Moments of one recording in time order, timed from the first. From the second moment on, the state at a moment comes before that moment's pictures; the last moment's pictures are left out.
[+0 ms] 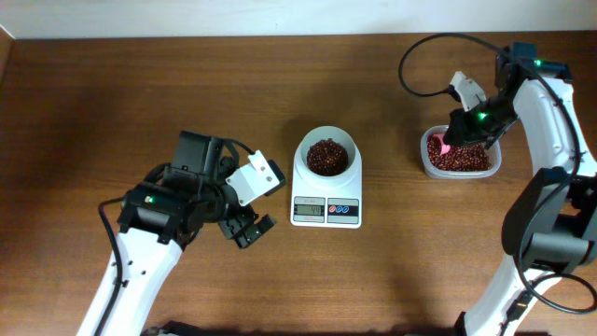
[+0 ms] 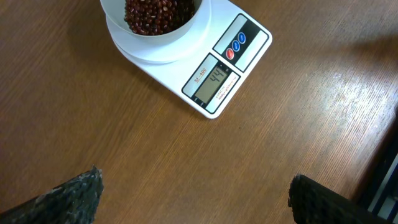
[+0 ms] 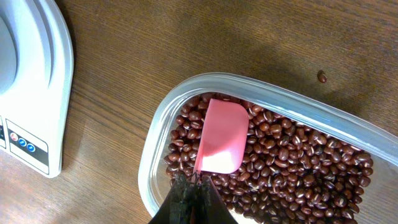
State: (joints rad) left arm -0.27 1.20 1.12 -1.03 0.35 0.66; right arm -0.17 2.07 1.78 -1.23 -0.33 -0.47
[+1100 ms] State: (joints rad) left arm -0.27 1.20 1.12 -1.03 0.35 0.66; right arm -0.55 2.07 1.66 -1.23 -0.80 -0.47
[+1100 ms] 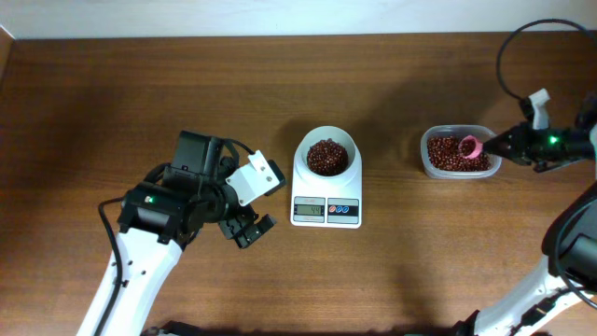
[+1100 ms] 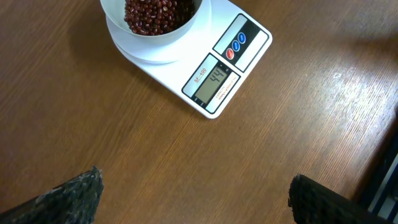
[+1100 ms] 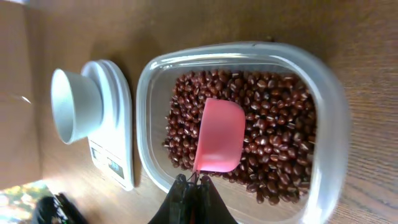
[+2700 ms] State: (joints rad) left arm -0.27 1.20 1.12 -1.03 0.35 0.66; right arm 0.17 2.08 1.84 -1.24 -0.79 -0.41
